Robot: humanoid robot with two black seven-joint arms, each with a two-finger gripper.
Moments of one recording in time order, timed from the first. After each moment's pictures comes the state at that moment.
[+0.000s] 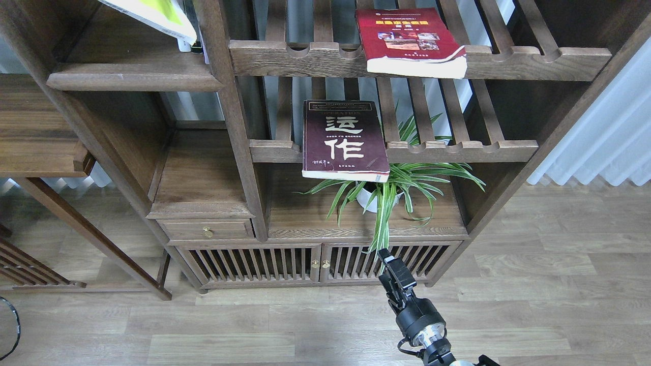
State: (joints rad) left arm -0.54 0.45 -1.73 -1.37 0.20 -0.49 0.48; right arm -0.02 0.01 0.92 0.82 0.21 0.58 0.13
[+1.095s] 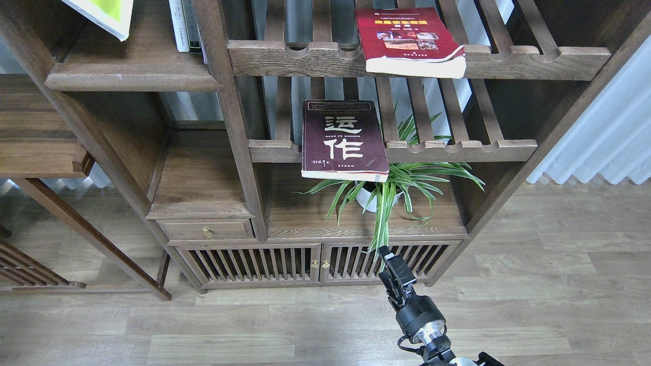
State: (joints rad) left arm -0.86 0.59 -1.54 -1.08 0.43 -0.49 0.49; right arm -0.01 0.01 0.92 0.82 0.21 0.58 0.13
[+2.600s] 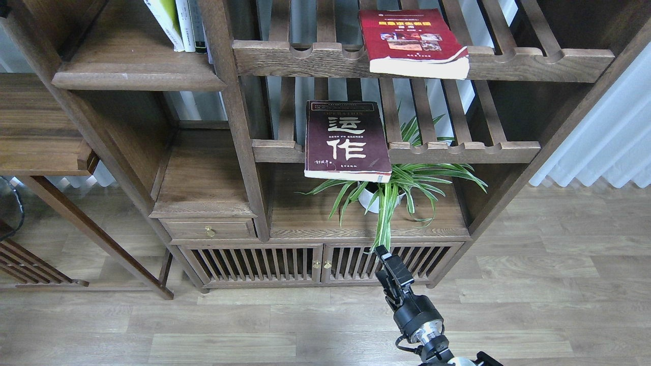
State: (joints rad) left arm -1.31 0.38 -1.24 -0.47 0.54 -0.49 0.49; right arm -0.01 0.02 0.91 0.83 0.21 0.58 0.13
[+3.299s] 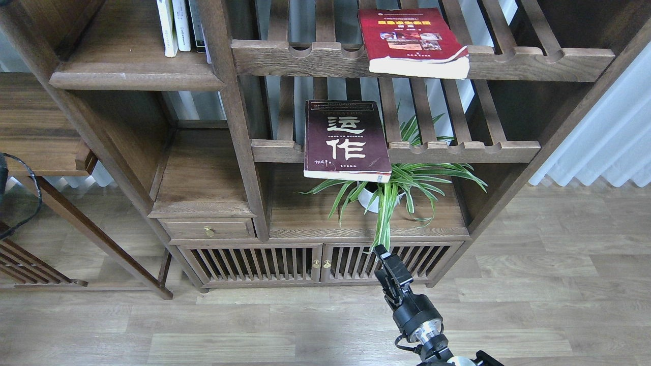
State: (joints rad) left arm -1.32 0.36 -1.27 -0.61 0.54 -0.49 0.49; right arm -0.01 0.01 0.91 0.83 0.21 0.58 0.13
